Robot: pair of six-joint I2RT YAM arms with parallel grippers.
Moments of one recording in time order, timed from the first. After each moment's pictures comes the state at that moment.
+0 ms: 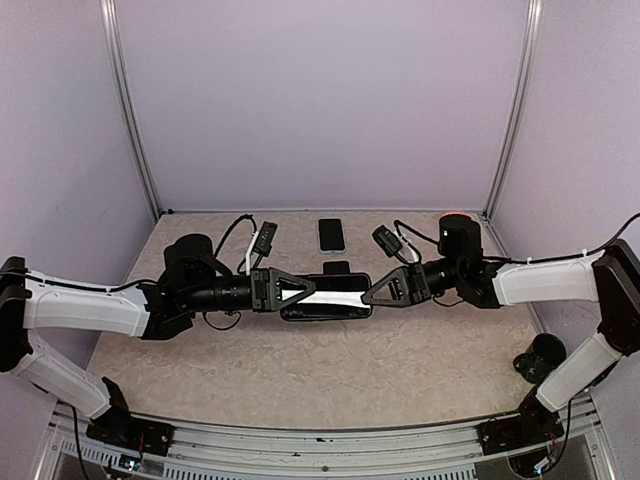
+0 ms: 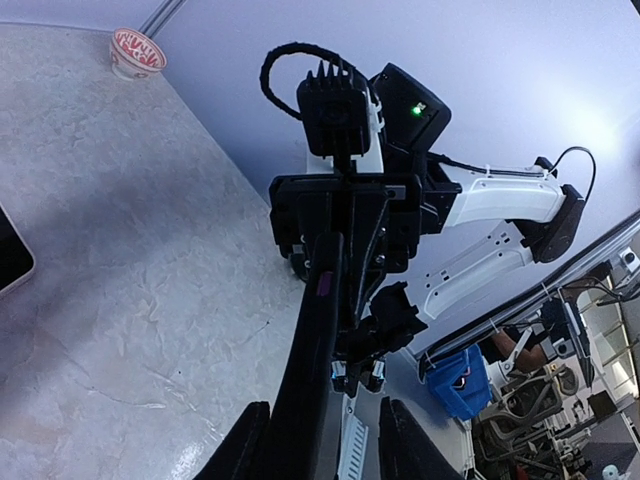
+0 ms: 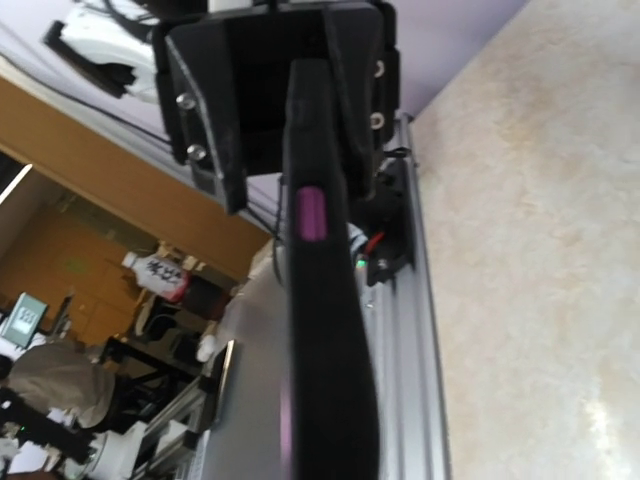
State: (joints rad) left arm -0.86 1.37 0.67 0.62 0.51 -0.80; right arm 0.60 1.52 0.77 0.50 -1.23 0.67
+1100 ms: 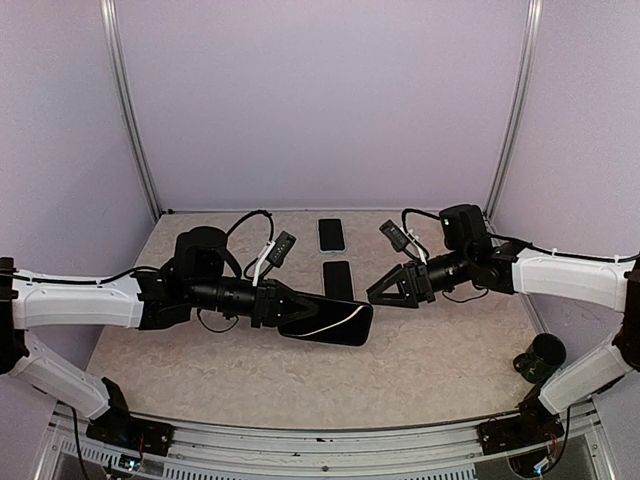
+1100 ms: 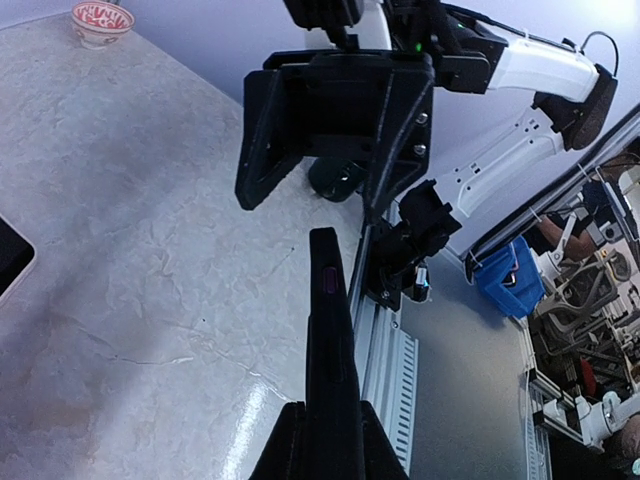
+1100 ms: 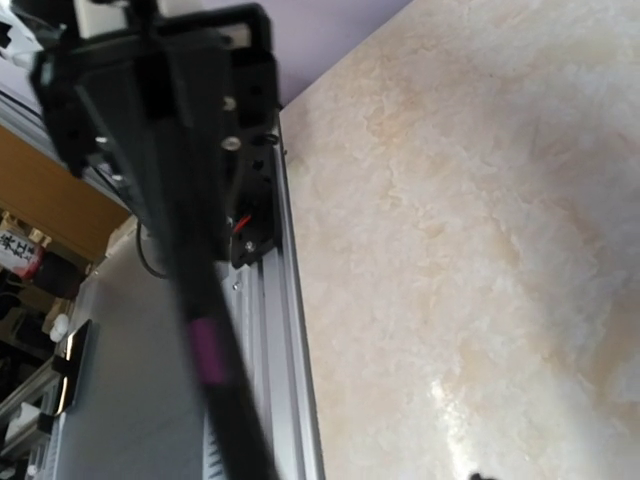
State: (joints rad) left arm -0.89 1.34 0.78 0.26 0.59 -0.46; right arm 0.60 1.39 0.89 -0.06 -1.02 0.21
